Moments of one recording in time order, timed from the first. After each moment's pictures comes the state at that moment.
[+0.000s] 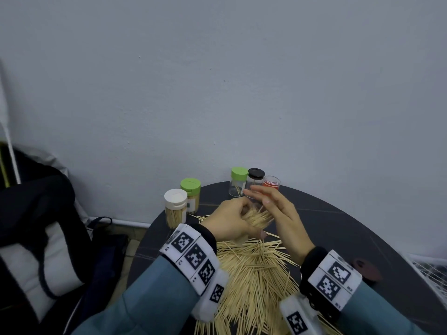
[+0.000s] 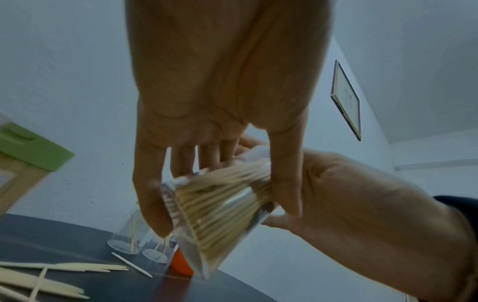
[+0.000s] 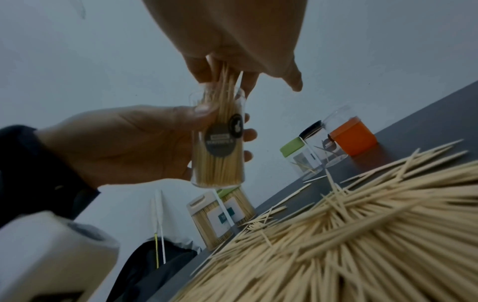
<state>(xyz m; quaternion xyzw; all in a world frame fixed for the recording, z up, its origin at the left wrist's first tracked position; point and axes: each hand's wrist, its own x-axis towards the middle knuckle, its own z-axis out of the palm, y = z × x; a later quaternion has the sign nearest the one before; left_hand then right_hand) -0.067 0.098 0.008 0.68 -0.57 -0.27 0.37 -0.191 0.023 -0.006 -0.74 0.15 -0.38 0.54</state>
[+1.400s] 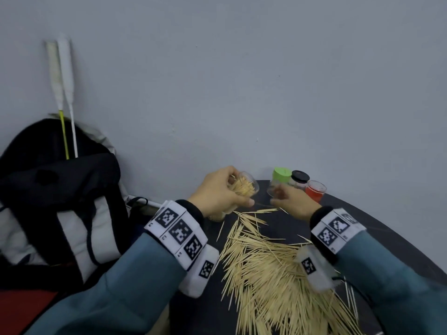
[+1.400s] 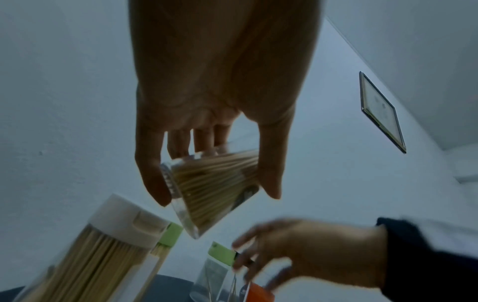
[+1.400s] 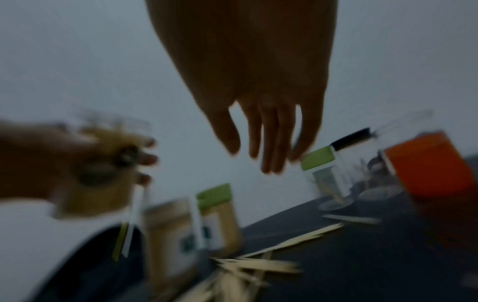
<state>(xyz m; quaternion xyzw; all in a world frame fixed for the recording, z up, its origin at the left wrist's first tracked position) 0.019 0.147 0.016 0.71 -0.45 -0.20 0.51 -0.098 -0.029 -0.002 -0.91 0.34 -0.05 0.23</state>
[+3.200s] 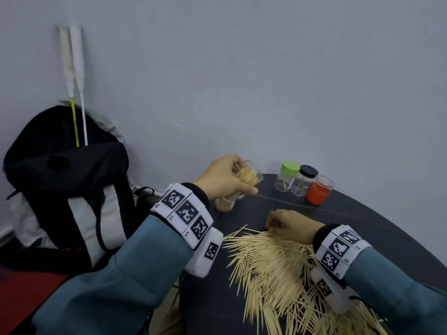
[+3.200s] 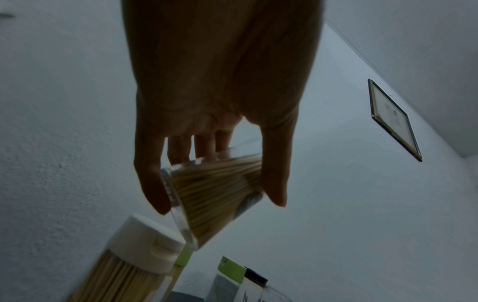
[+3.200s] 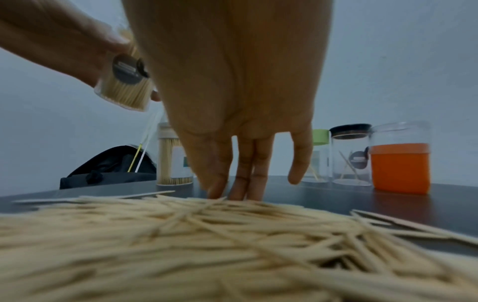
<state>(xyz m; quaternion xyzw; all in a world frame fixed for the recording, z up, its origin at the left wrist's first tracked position) 0.026 0.161 0.027 0.74 -0.44 -0.20 0.47 -0.114 0.004 -0.031 -0.97 0.20 0.14 0.10</state>
